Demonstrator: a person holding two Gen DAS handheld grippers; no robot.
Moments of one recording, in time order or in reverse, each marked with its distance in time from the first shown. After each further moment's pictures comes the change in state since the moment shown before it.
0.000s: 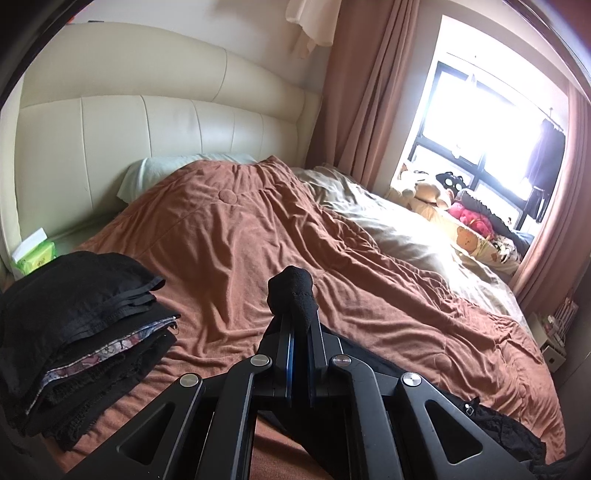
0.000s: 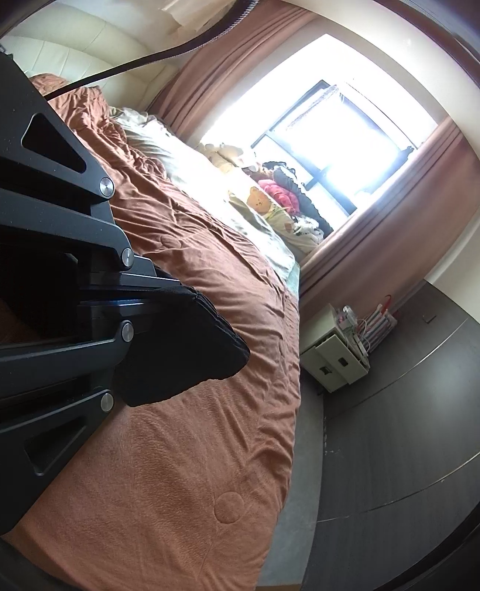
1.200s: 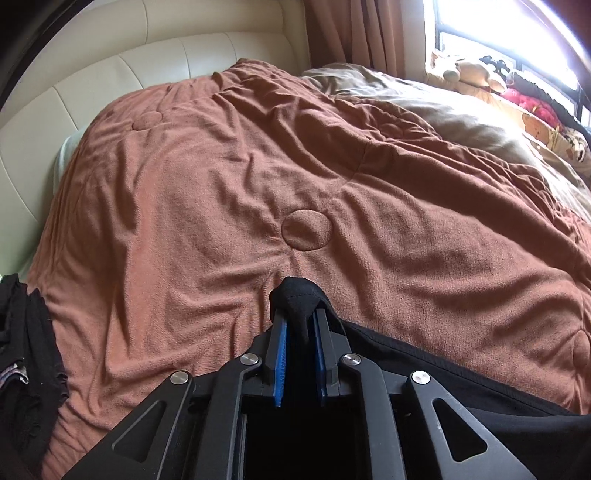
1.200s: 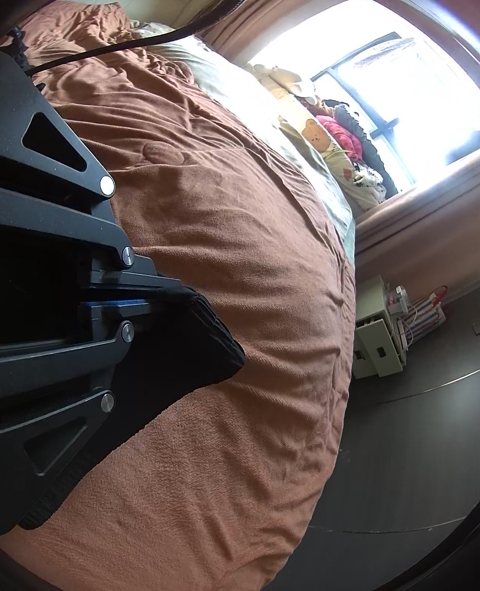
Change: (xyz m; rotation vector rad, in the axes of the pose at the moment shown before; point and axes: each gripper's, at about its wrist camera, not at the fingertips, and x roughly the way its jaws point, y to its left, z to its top) left arm 0.309 -0.078 -0.048 0.225 0.290 0.279; right arm 0.247 0.098 0.014 -0.138 0.159 -0.263
